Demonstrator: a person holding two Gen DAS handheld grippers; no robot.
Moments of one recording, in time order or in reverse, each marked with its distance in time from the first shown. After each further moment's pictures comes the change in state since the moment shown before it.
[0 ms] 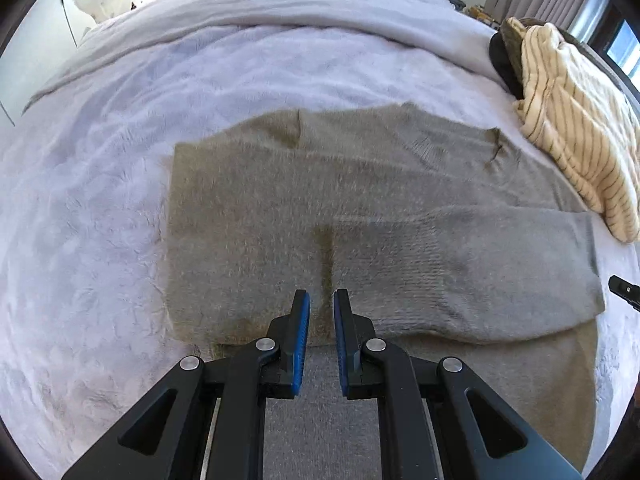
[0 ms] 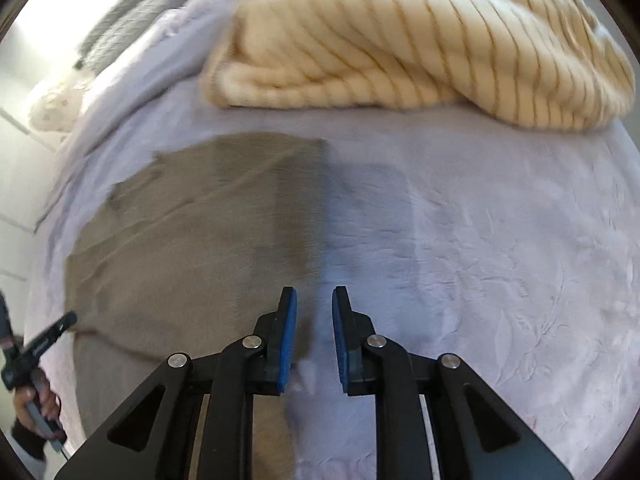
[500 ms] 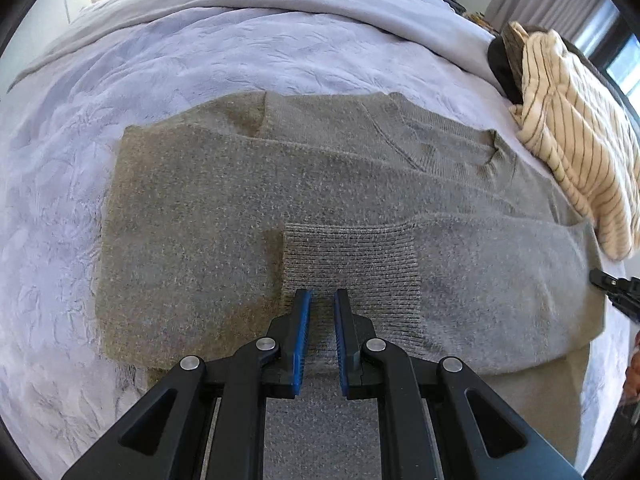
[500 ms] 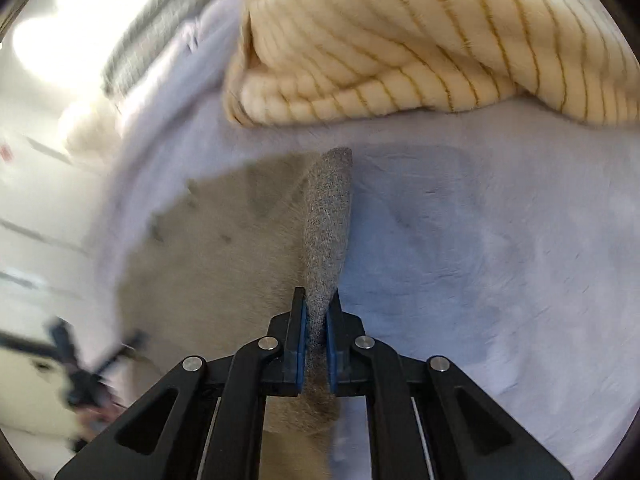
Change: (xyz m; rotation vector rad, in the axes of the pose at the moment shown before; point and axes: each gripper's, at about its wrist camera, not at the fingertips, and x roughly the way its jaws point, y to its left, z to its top) left arm 0.036 -0.013 0.004 -0.040 0.013 -0.069; right arm 0.040 -0.020 0.035 0.064 0.066 0.166
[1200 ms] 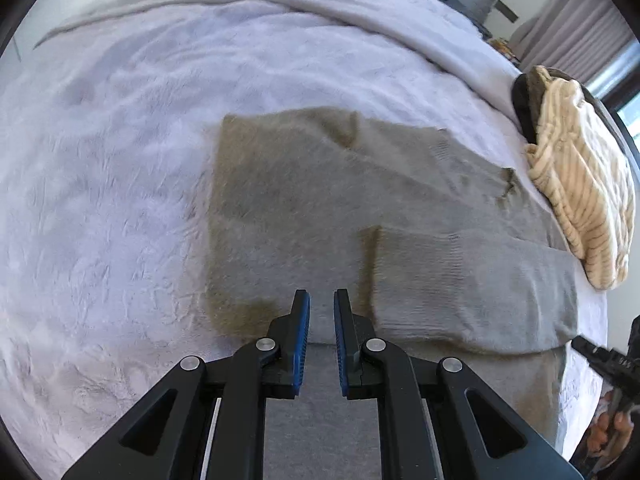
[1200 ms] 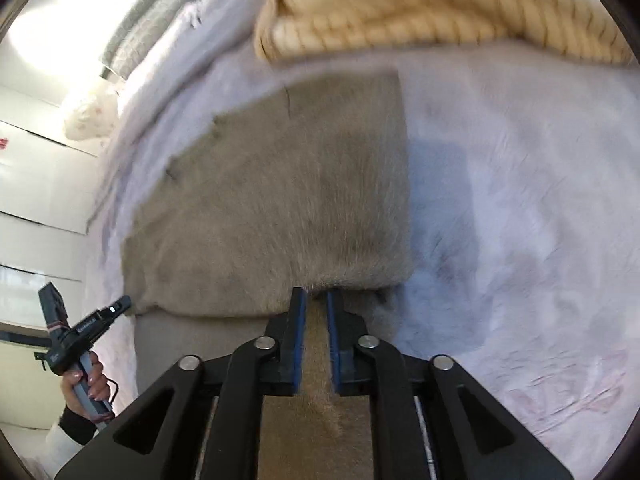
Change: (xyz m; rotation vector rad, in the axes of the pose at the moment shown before) left arm -0.039 0.057 0.002 -0.125 0.003 -0.046; right arm -0.029 0.029 -0.068 0.046 0.001 0.055
